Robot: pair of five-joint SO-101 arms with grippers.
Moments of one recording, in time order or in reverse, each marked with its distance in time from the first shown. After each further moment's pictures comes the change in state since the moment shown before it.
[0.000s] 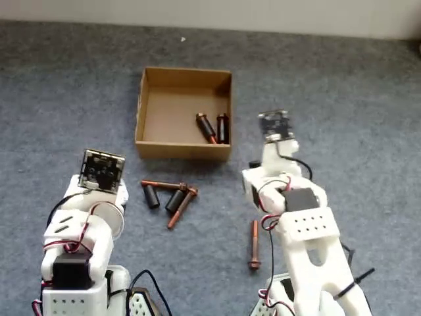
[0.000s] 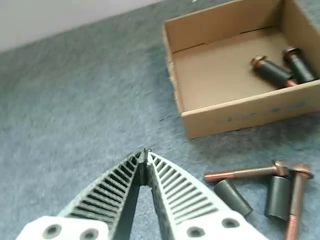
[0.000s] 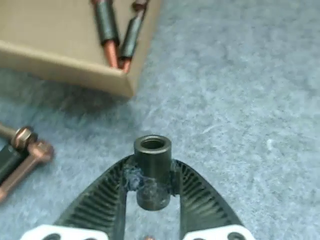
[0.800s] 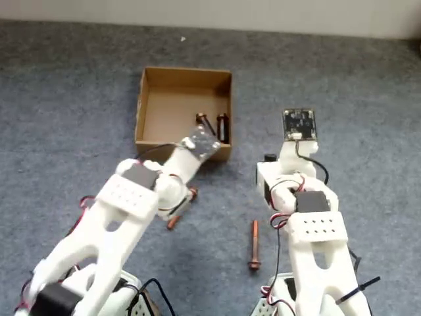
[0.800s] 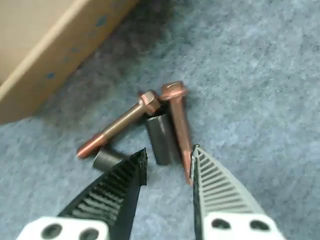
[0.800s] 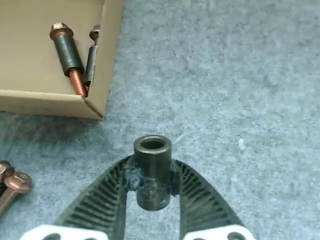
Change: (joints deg) left arm 25.0 68.7 -25.1 0.6 -2.6; right arm 5.1 -0.8 1.0 -2.7 -1.8
